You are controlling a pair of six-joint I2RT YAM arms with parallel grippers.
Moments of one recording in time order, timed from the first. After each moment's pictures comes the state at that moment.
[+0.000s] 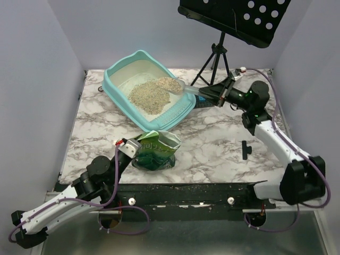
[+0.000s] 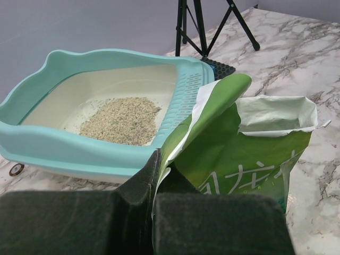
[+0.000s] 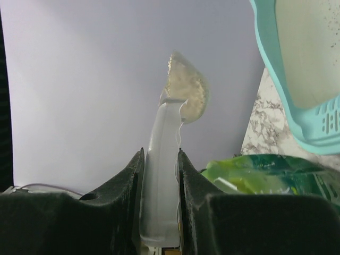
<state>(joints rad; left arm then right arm) -1.03 0.27 0.41 -0.07 -0.46 0.27 0.21 1.25 0.91 0.45 -0.82 1.45</state>
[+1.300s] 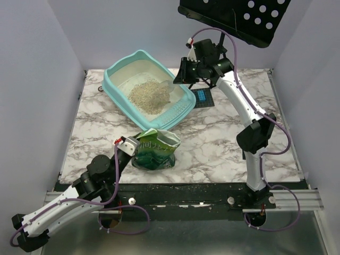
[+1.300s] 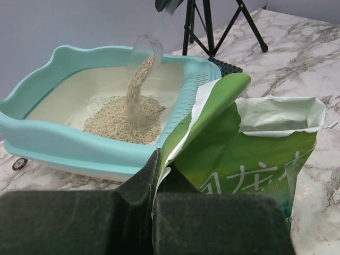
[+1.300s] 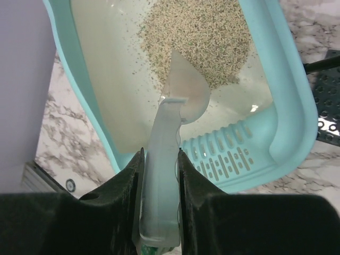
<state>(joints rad) -0.97 0.27 0.40 -0.05 -0.43 0.25 0.50 2.12 2.30 -0.85 -0.28 0.43</state>
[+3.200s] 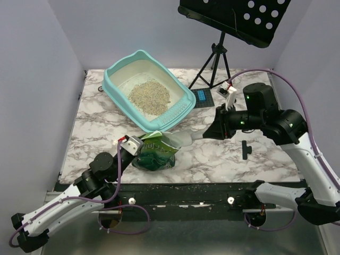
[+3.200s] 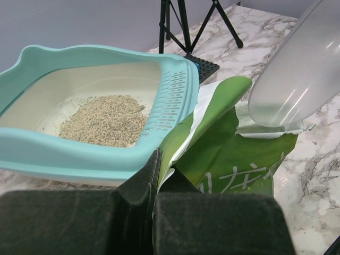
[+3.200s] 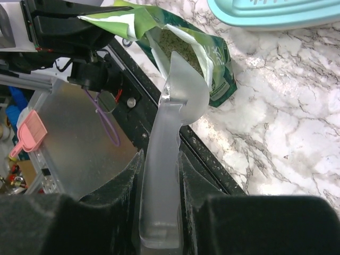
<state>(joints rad) -0.96 0.33 0.41 -0.05 -0.33 0.20 0.63 1.12 1.53 -1.05 -0.49 0.27</state>
